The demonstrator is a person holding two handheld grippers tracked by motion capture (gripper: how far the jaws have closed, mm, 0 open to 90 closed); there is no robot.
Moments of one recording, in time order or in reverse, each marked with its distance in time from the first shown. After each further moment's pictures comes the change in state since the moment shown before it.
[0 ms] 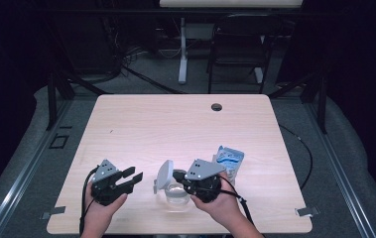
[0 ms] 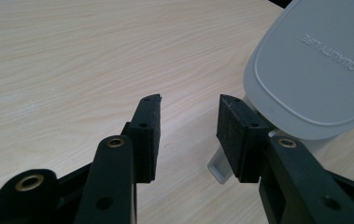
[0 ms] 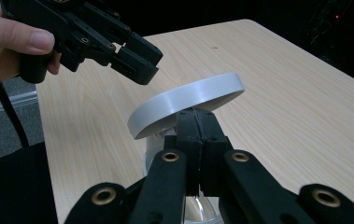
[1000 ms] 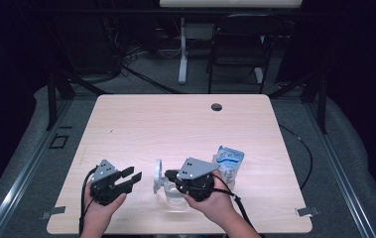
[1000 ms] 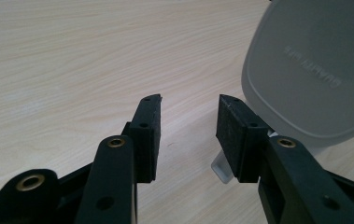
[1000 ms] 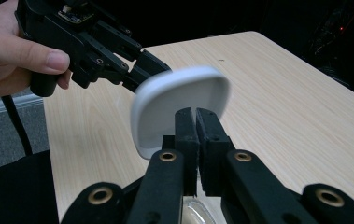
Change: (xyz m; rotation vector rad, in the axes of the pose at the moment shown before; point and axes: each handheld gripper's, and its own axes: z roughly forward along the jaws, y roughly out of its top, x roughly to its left) left arm 0.003 -0.001 -0.001 0.004 0.008 -0.004; right arm 0.008 0.015 0.008 -0.021 0.015 -0.032
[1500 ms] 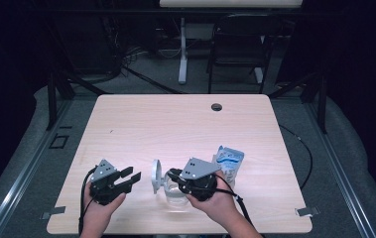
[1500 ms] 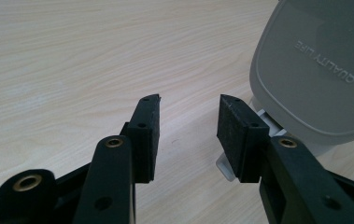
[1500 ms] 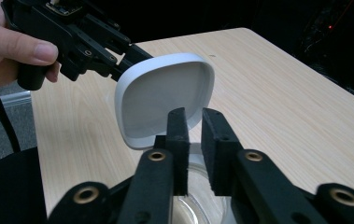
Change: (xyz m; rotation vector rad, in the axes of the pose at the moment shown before) left arm 0.003 -0.003 0.002 0.002 0.009 -0.018; right arm -0.004 -0.006 -0.003 0.008 -0.031 -0.003
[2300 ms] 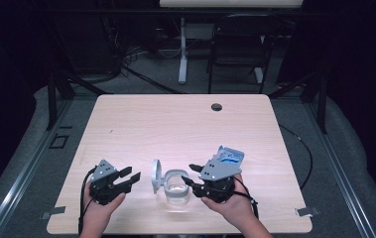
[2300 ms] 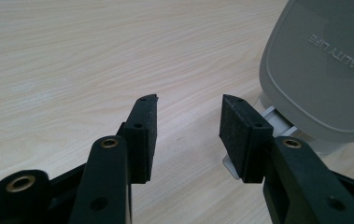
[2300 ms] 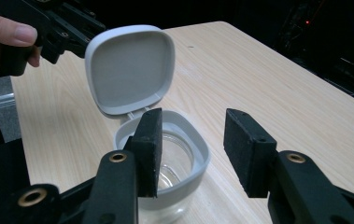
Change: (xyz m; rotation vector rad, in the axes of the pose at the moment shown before) left arm 0.004 -0.002 0.002 0.003 0.011 0.002; right arm -0.016 -0.021 -0.029 -0.005 -0.060 0.030
